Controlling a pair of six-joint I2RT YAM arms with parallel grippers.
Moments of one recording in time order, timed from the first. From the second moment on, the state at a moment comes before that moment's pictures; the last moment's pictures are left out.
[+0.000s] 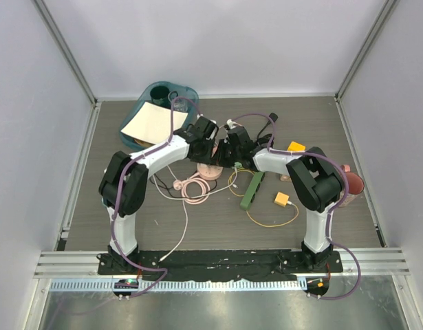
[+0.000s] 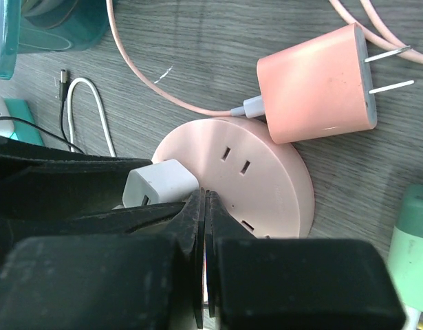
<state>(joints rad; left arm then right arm) -0.62 1.94 1.47 -0.56 -0.08 -0.34 0.58 1.95 1.15 0.09 -0.25 0.67</state>
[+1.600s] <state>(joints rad) -0.71 2.02 1.67 -0.76 -0.30 -0.41 0.59 1.95 1.13 0.15 -0.20 0.66</state>
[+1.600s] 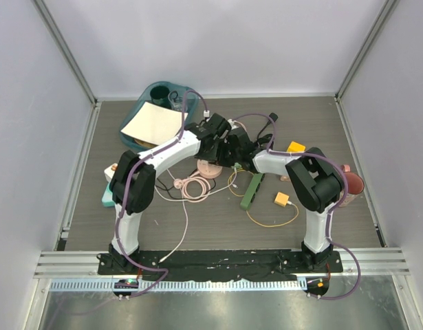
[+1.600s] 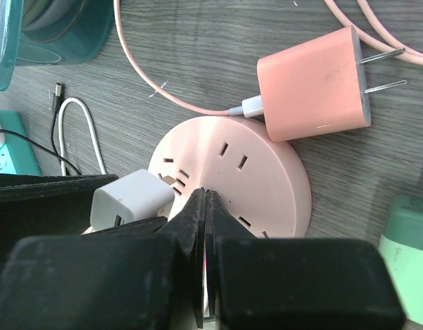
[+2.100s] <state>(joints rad) -0.55 1.86 1.56 -0.73 -0.18 -0.45 0.54 1.91 1.19 -0.03 -0.19 0.65</state>
